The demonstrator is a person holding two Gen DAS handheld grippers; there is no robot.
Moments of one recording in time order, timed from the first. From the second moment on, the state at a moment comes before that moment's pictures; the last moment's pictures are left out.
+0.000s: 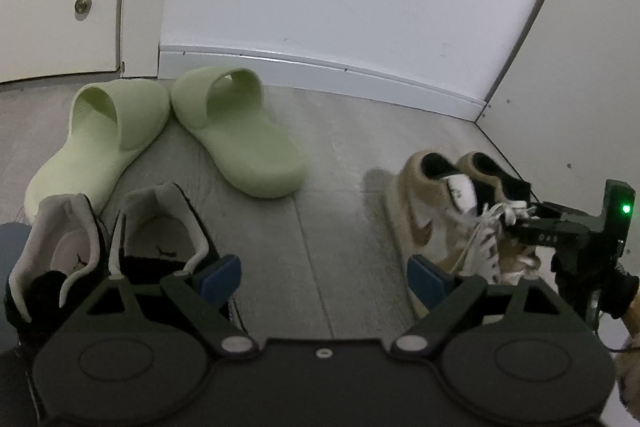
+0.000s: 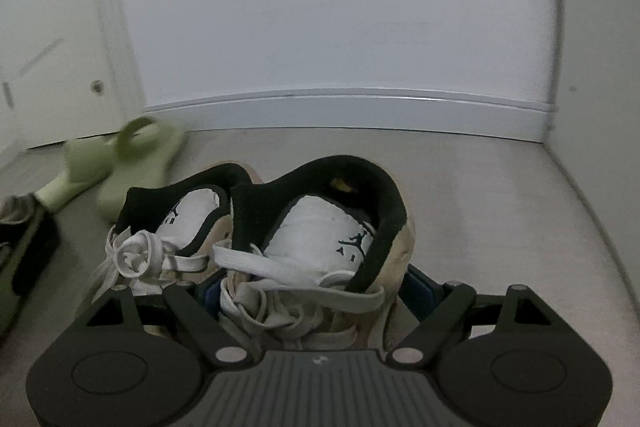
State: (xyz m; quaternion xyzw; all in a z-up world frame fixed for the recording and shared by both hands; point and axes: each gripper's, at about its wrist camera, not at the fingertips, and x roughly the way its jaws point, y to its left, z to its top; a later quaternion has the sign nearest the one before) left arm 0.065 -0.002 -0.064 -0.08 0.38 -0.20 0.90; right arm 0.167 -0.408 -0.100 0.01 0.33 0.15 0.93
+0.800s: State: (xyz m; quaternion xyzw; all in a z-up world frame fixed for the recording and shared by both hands) left arm 0.058 0.019 -0.061 -0.11 0.37 -0.19 0.90; right arm 0.123 -0.235 -0.086 0.03 0.40 0.09 0.91
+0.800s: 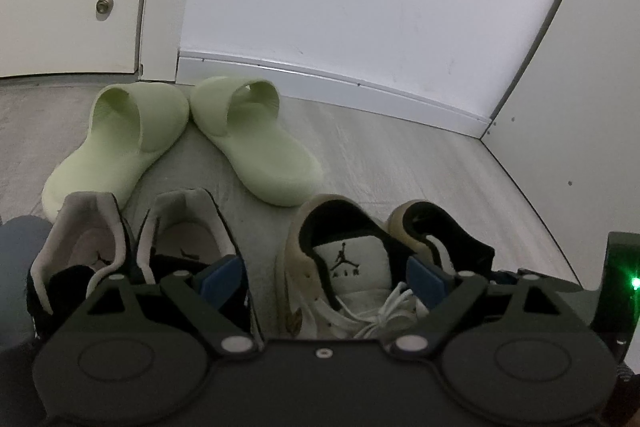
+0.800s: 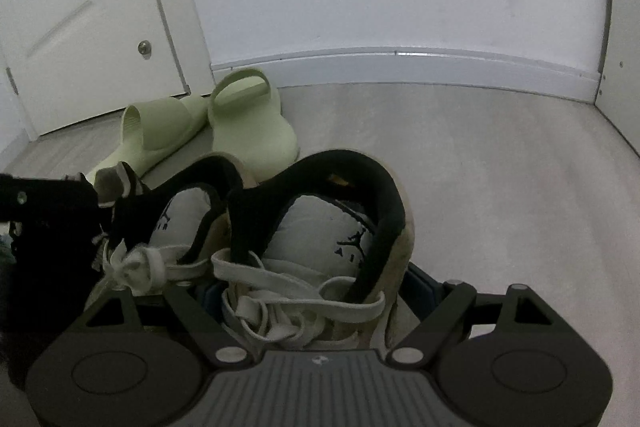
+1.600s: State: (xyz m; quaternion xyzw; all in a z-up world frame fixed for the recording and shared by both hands) left arm 0.060 0.036 -0.056 -0.13 0.36 -0.17 0.91; right arm 0.122 -0.251 -0.033 0.06 0.37 0.11 0.92
